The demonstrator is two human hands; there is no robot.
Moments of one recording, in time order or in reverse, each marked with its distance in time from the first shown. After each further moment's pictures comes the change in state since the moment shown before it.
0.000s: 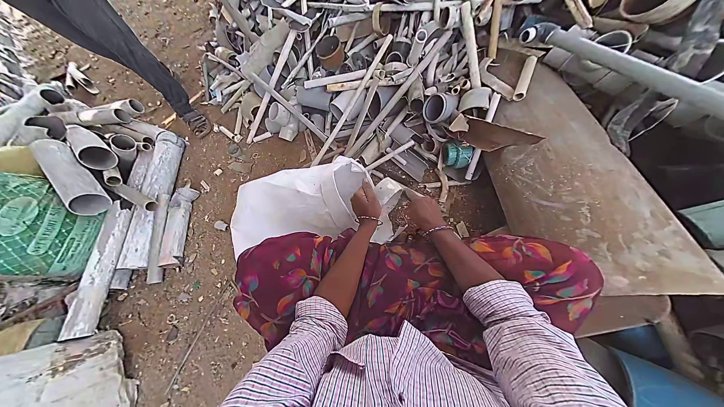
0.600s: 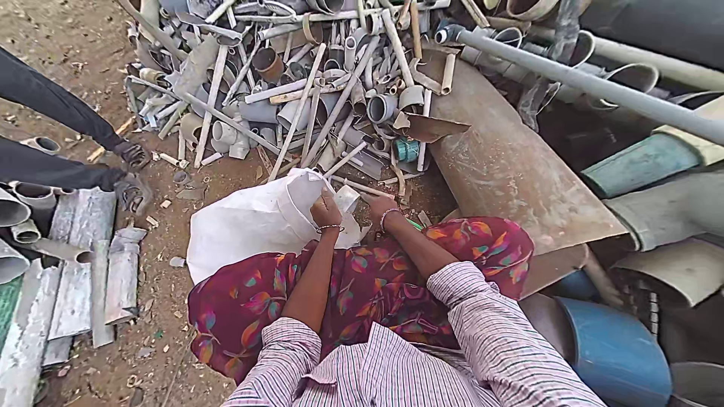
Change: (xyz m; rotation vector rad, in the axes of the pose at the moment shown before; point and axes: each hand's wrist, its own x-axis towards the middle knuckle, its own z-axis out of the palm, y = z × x) left_hand 0.000 -0.004 0.008 0.078 -0.012 0.025; right_hand 0.002 0.000 -0.012 -0.019 -0.175 0.017
